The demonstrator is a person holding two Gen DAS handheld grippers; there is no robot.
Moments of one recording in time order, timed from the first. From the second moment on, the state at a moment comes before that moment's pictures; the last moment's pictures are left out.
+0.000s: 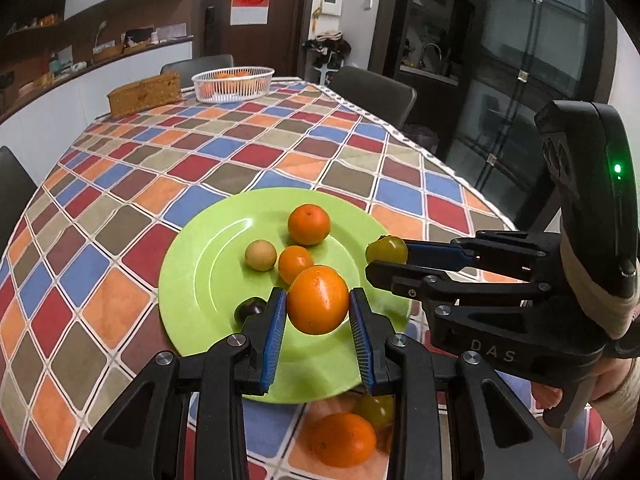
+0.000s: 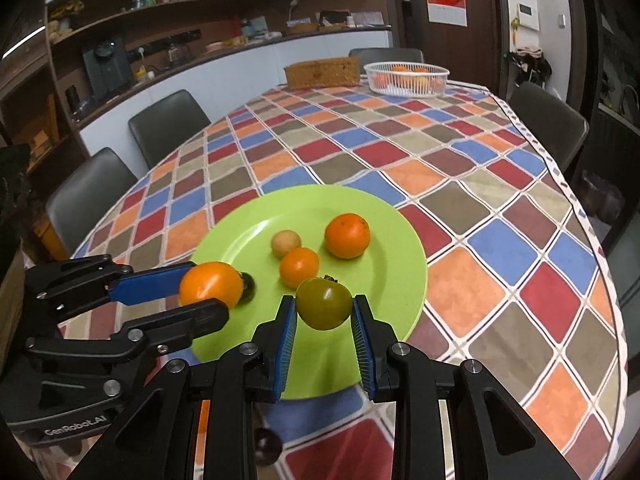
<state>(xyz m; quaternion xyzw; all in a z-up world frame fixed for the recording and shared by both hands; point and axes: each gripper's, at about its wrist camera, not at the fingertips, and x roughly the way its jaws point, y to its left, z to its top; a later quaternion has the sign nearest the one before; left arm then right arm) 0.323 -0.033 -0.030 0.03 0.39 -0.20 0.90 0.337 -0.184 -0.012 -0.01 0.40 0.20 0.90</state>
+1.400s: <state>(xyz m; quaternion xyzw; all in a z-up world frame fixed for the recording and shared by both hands) 0.202 0.004 0.033 0.10 0.27 -0.18 0.94 0.203 -0.177 0.047 -0.04 0.30 0.16 0.94</state>
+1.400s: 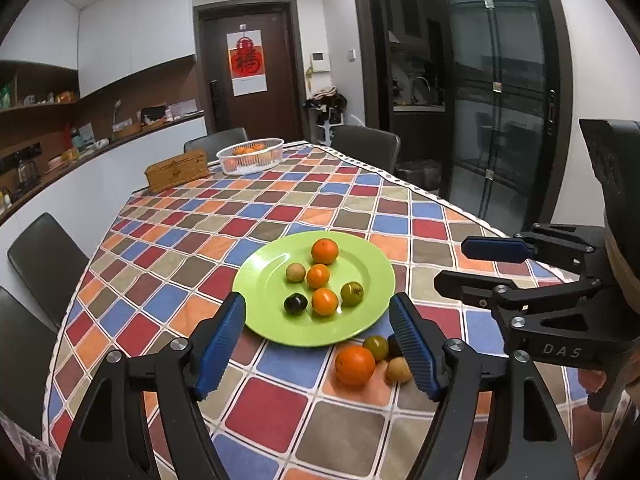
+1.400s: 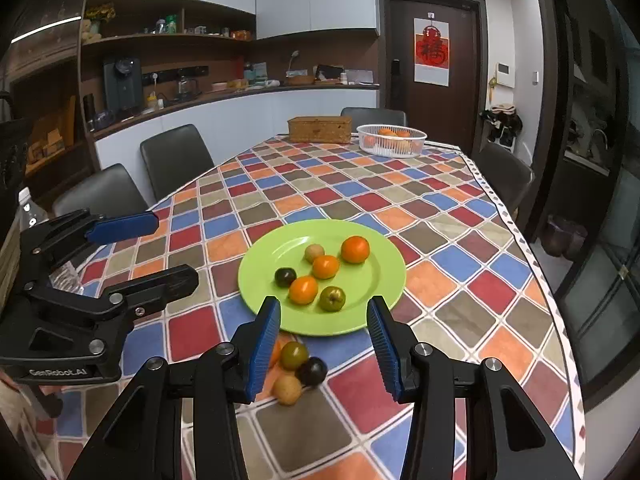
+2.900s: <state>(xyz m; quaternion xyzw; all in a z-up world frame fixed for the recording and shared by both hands) 0.247 -0.017 -0.072 0.22 0.34 -0.34 0.85 0.219 -0.151 -0.050 -0.04 0.42 0.19 0.89</state>
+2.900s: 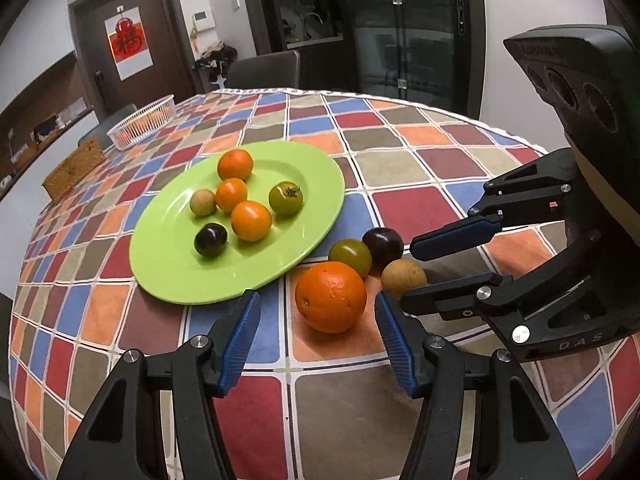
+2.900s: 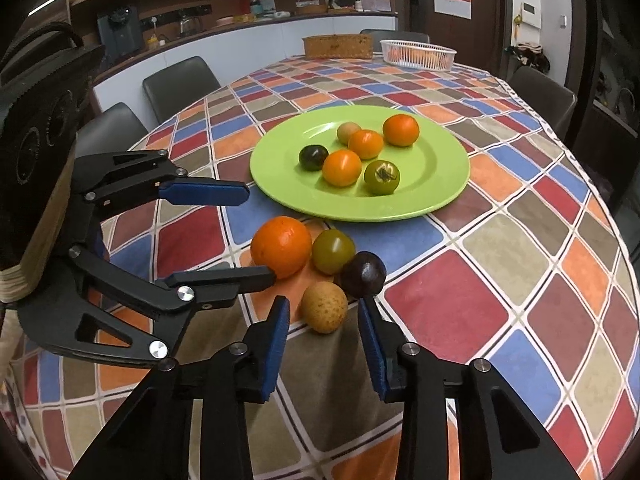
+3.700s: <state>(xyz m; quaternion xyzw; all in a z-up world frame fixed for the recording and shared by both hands) 0.247 -0.027 -0.069 0.18 0.37 -0.32 0.85 0.218 -0.166 -0.051 0.00 0.42 0.20 0.89</state>
